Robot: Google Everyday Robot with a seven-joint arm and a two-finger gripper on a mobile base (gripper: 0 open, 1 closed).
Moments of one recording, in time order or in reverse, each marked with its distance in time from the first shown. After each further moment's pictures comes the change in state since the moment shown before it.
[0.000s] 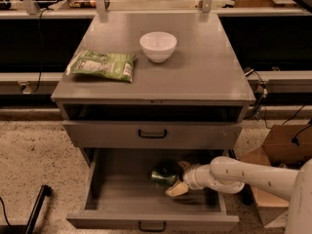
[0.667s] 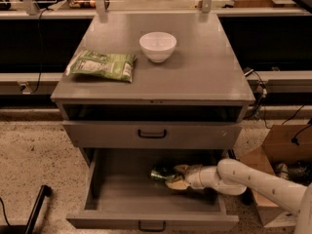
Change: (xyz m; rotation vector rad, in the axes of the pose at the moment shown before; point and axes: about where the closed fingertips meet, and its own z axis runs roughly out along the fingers) arm -0.005 0.000 0.006 -0.090 -0.182 0.074
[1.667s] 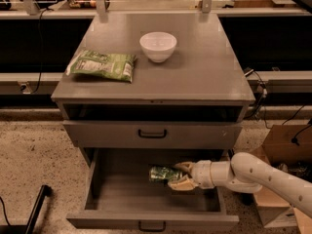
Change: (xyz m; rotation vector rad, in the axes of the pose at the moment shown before) arm -0.067 0.048 -0.068 -0.114 -0.100 -0.092
